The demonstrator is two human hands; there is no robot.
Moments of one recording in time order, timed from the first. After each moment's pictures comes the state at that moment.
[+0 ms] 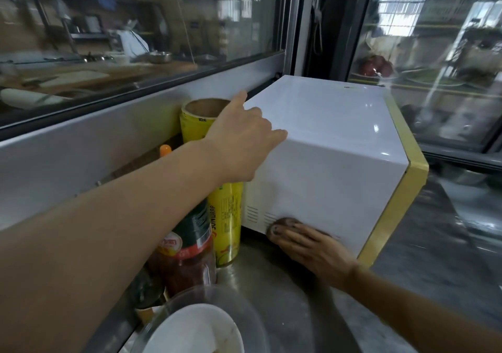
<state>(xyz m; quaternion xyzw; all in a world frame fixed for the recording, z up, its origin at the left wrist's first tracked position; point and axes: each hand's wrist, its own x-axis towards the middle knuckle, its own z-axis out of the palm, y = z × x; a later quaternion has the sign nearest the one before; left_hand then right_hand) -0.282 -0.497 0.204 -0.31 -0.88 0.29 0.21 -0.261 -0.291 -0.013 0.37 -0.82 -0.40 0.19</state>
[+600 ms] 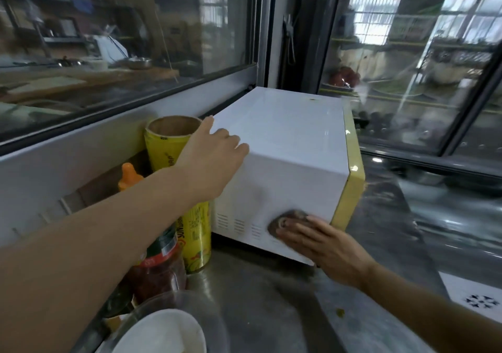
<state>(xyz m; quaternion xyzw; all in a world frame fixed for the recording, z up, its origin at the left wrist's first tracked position) -0.272 -0.480 0.199 -0.27 -0.90 0.28 0.20 -0.218 -0.224 0.052 0.33 -0.83 -0.40 0.19</state>
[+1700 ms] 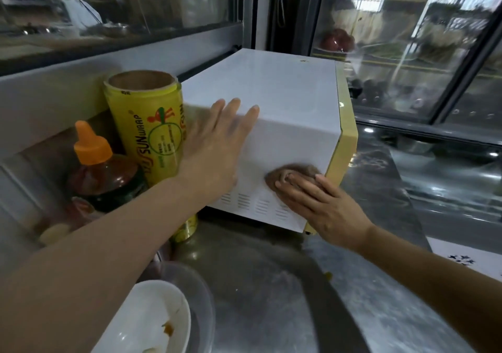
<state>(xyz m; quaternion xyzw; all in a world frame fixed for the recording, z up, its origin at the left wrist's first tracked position) -0.265 -0.450 0.136 -0.23 -0.95 0.02 0.22 -0.223 -0.203 0.041 0.31 -0.85 -0.31 0.29</state>
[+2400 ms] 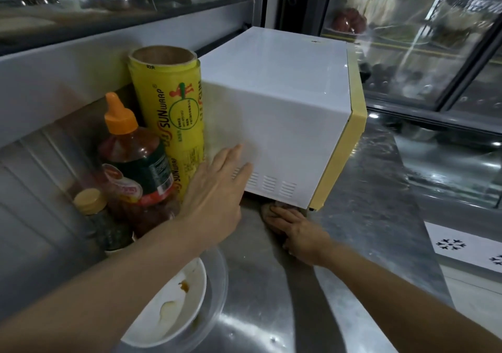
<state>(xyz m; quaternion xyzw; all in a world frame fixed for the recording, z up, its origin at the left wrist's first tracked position) -0.198 -0.474 0.082 -0.26 -0.96 0.02 0.14 -0.201 -0.252 -0.044 0.20 -0.97 0.04 -0.11</state>
